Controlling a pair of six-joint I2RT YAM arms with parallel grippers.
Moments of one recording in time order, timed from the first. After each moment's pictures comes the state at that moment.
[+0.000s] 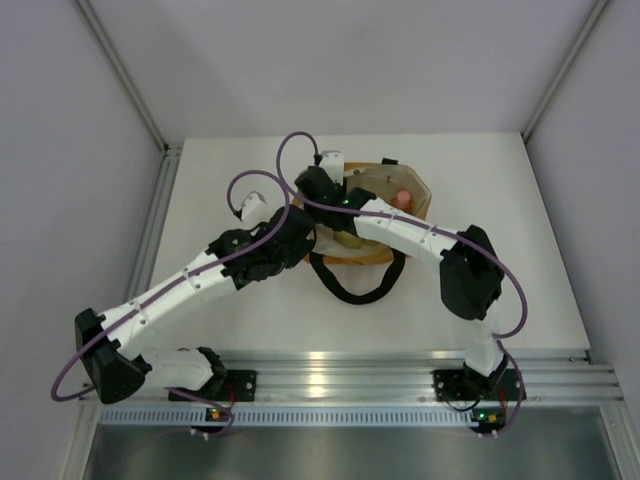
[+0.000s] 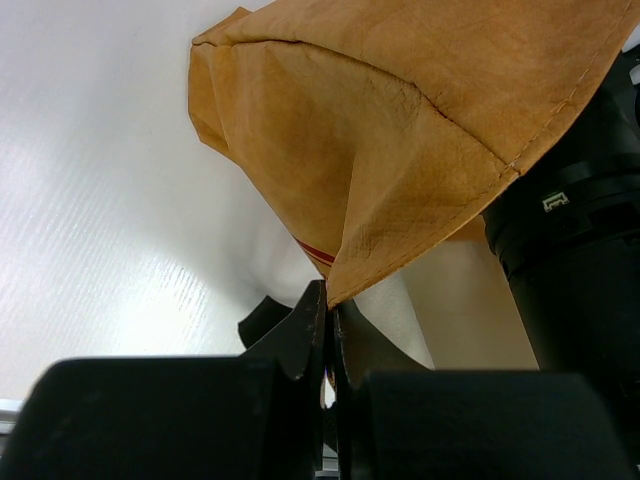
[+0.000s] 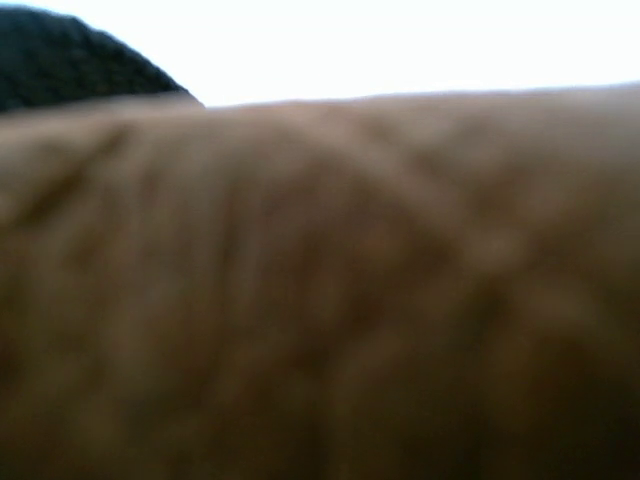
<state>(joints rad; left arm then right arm) -0.88 1.26 1.21 -0.82 -0.52 -1.44 0.87 1.99 1.73 -0.52 0.53 0.58</state>
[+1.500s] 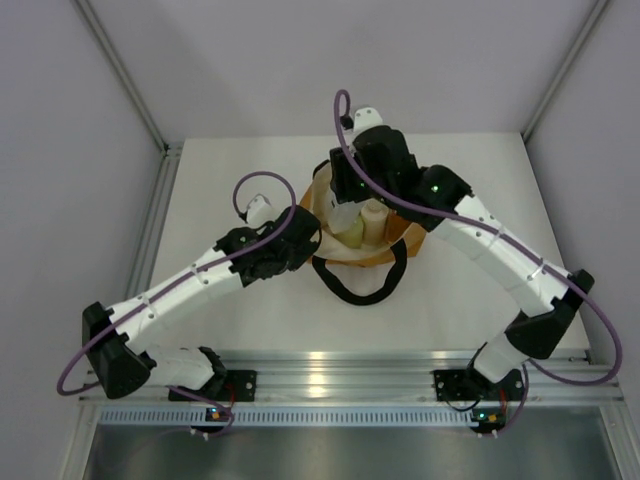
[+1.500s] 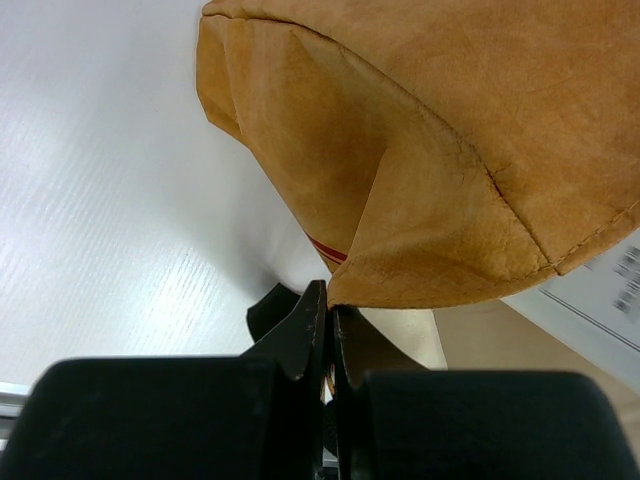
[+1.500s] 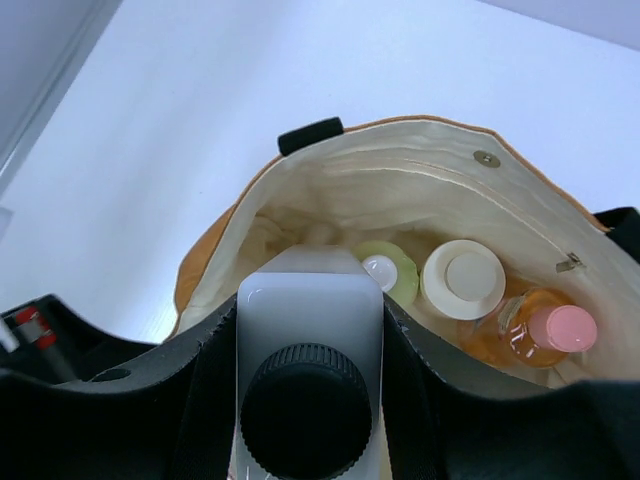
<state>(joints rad) -0.88 1.29 1.22 -0.84 -0.49 -1.47 0.86 1.59 1.83 -0.76 0.32 0.28</state>
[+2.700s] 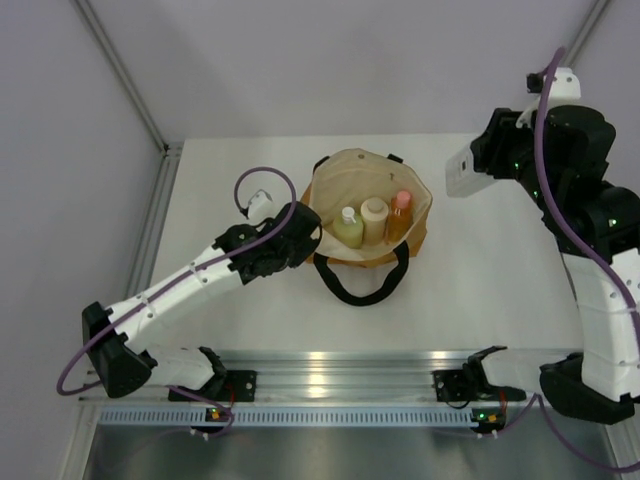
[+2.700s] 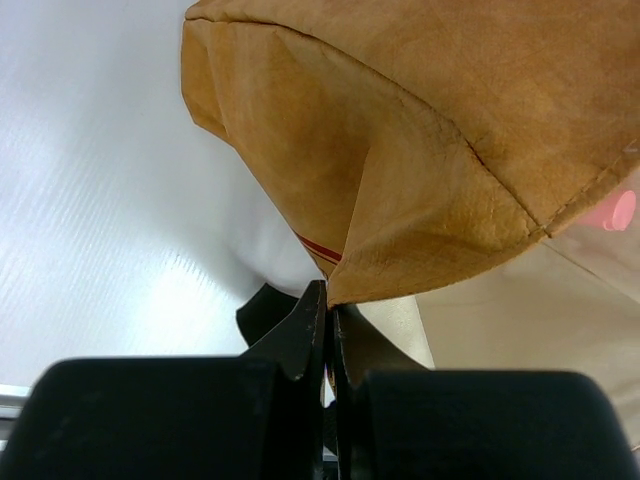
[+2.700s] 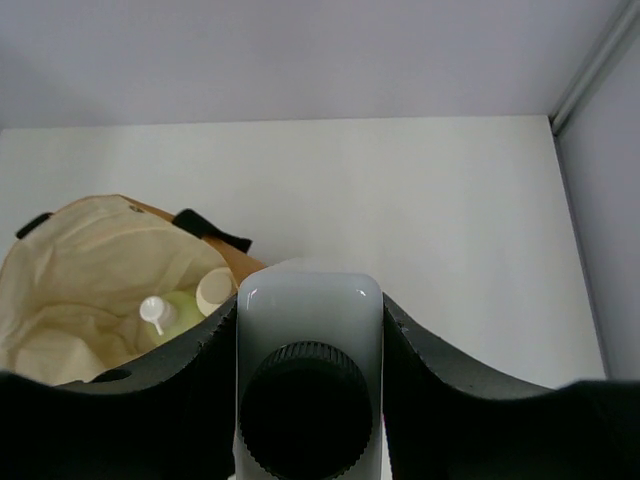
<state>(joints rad) -0.88 1.31 1.26 -0.85 -0.48 -1.44 0.34 1.24 1.98 -0.99 0.24 0.17</state>
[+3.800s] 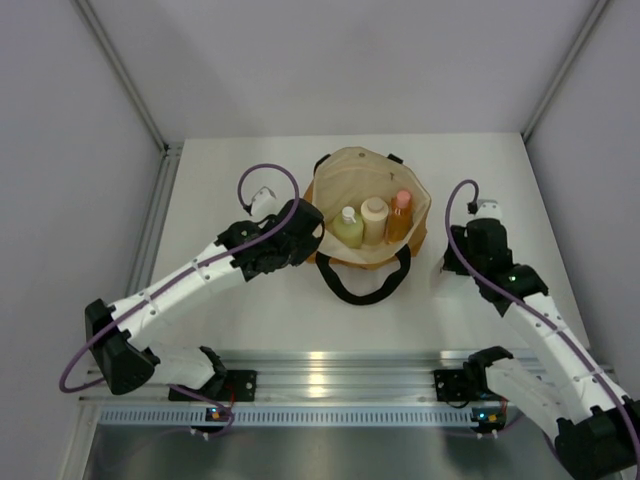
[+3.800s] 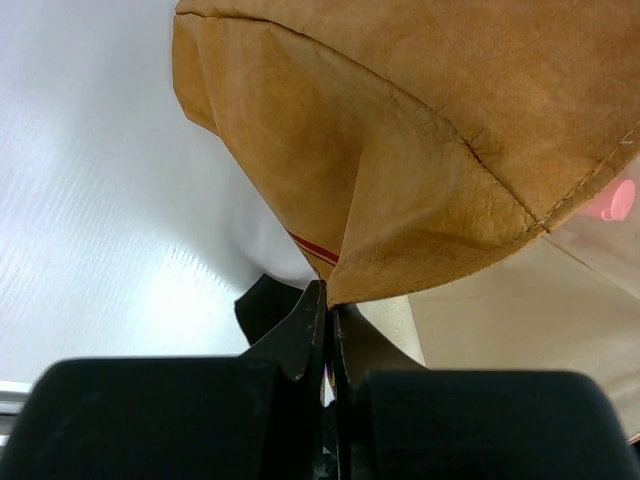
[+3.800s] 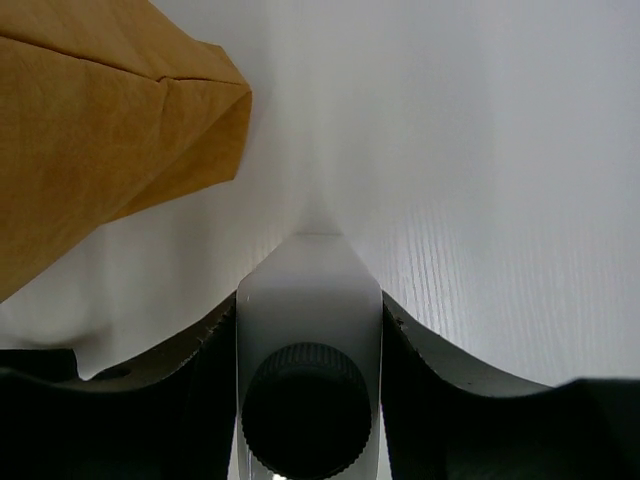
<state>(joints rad) -0.88 1.33 1.29 -0.86 -0.46 -1.42 0.30 0.84 0.73 -0.58 0.26 0.29</state>
